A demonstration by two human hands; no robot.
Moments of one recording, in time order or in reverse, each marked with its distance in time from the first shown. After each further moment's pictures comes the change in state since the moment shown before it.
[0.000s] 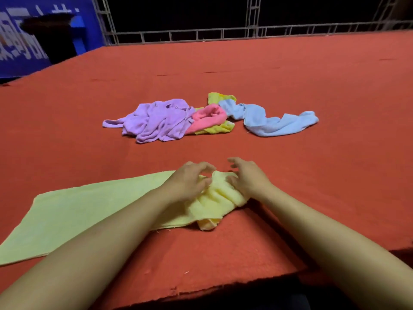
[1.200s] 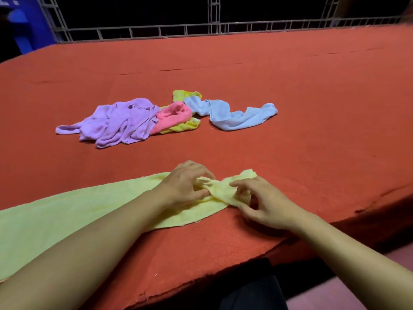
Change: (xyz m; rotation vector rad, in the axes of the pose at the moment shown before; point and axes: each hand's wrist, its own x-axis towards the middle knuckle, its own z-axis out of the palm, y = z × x) left_hand 0.027 0.038 0.044 0.084 0.012 0.404; right_hand -0.131 0.061 -0.054 0.042 0.033 -0.281
